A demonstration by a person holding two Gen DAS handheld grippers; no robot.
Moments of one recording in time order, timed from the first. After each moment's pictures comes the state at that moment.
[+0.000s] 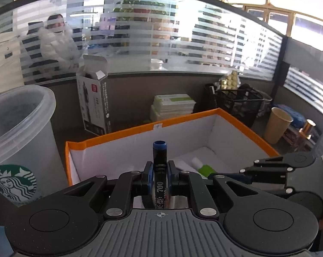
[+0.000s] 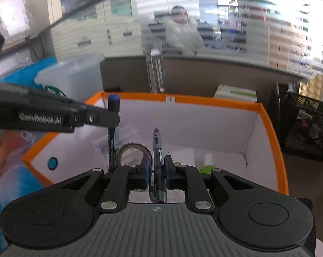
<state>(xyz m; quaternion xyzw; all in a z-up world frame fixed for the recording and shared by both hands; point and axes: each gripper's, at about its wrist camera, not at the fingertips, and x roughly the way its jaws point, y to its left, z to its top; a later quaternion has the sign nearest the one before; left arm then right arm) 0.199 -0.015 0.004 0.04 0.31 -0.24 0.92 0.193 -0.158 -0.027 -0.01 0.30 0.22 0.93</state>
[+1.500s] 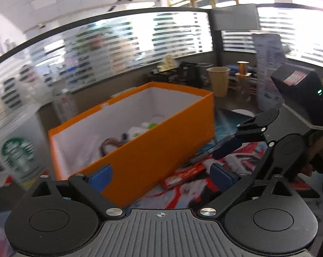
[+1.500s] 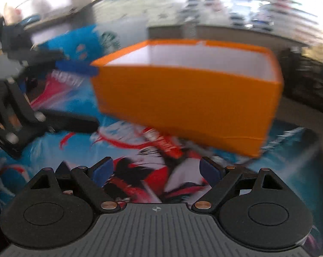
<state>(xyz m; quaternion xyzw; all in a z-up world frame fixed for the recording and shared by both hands) 0.034 -0.013 -0.025 0.18 0.23 -0.30 0.91 0.084 -0.195 -0.073 -0.05 0.32 0.33 0.89</state>
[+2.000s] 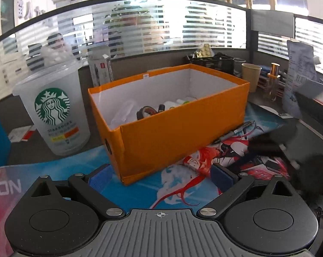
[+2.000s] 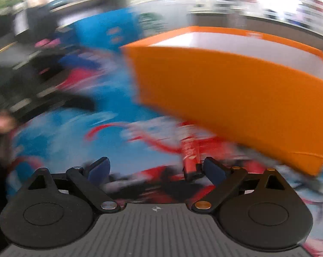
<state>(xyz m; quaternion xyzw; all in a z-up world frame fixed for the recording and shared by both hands) 0.037 0.035 -0.032 0.12 0.28 -0.24 0.92 0.068 -0.143 -0.085 -0.07 0.33 0.45 0.83</state>
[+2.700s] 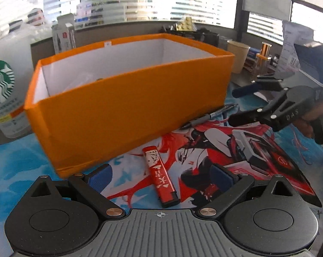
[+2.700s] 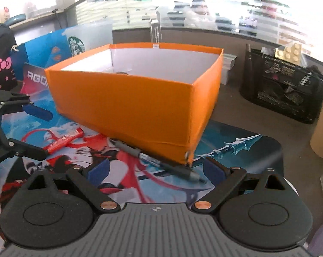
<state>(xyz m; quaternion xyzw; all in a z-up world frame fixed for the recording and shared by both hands) 0.065 -0.024 -0.075 0.10 0.35 -0.28 0.89 0.123 -0.269 -0.079 -0.06 0.31 0.29 0.90</state>
